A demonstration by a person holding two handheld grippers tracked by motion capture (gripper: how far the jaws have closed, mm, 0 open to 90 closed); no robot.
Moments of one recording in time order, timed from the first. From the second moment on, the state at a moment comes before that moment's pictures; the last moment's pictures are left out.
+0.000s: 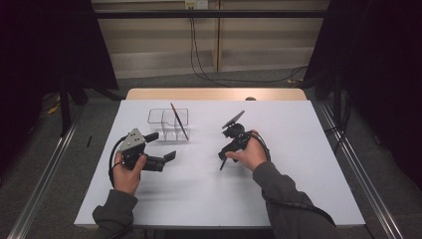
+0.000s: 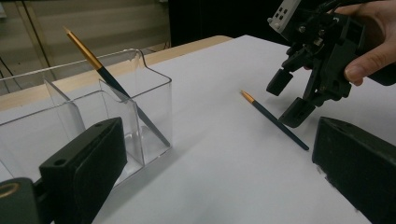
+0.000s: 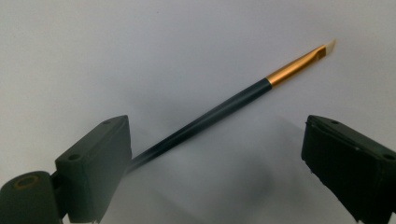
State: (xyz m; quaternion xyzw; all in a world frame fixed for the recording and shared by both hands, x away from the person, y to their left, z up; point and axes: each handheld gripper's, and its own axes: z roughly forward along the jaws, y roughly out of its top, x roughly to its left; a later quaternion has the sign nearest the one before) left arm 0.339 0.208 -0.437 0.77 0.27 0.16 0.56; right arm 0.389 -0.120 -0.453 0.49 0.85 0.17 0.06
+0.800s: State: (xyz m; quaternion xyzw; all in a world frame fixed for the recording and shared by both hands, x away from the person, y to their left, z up) left arm 0.339 0.207 -0.437 0.77 0.28 0.16 0.55; right arm 0.387 -0.110 -0.459 0.49 0.86 0.15 0.04
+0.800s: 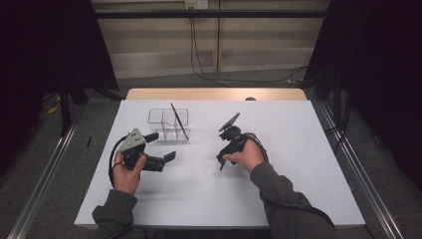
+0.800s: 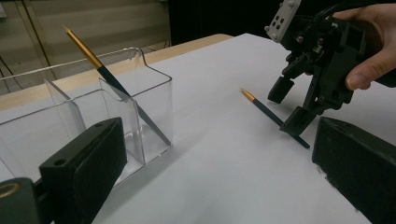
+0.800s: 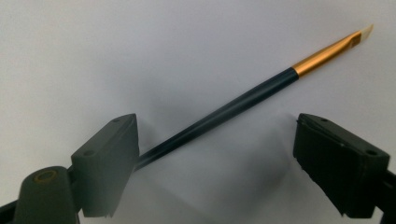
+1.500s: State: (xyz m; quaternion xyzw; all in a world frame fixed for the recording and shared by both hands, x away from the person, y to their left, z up) left arm 0.340 0.209 -0.437 0.77 0.27 0.16 0.56; right arm 0.386 -0.114 -0.458 0.48 0.87 0.14 0.06
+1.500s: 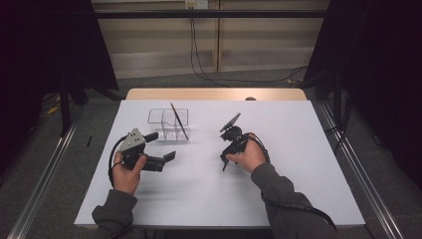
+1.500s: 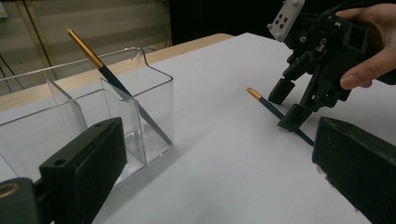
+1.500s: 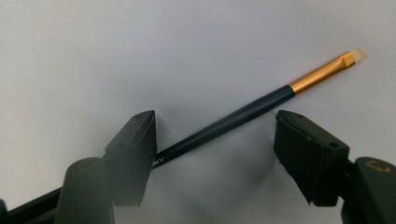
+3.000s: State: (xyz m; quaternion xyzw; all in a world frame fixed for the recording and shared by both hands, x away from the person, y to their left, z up) left arm 0.339 0.205 -0.438 0.77 0.27 0.16 0.55; right arm 0.379 -0.145 -0.451 0.48 0.87 0.12 0.03
